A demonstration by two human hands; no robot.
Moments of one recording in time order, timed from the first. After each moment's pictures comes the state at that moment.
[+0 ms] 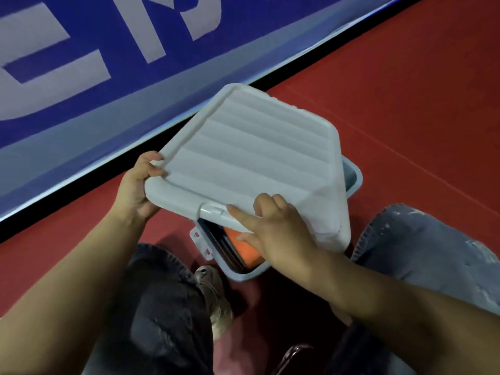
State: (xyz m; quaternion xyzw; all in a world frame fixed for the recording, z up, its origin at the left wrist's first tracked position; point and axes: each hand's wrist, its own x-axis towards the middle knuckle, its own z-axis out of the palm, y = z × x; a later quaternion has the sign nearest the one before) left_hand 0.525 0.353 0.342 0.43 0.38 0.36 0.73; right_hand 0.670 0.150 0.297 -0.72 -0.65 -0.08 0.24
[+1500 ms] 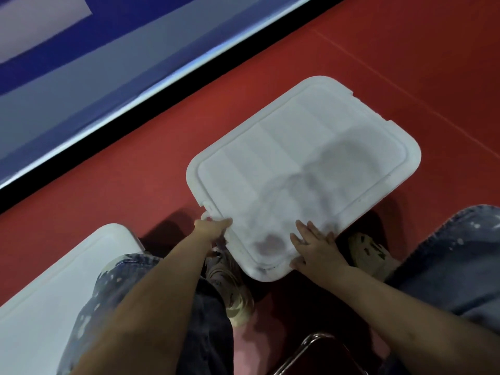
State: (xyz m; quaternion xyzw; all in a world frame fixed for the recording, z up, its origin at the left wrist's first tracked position) left_hand 0.520 0.355 0.123 0.40 0.73 0.01 0.55; right_hand 0.689 0.161 0.133 -0.76 -0.54 0.36 -0.04
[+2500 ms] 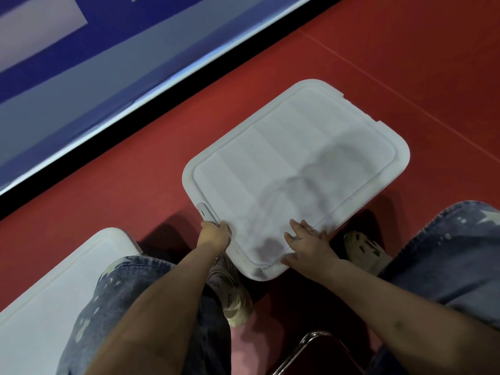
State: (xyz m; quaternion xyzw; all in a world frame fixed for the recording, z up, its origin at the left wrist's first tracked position) left_hand 0.533 0.329 0.133 0.59 0.70 -0.09 0.40; right_hand 0.689 0.170 0.145 -0.76 -0.51 0.40 -0.02
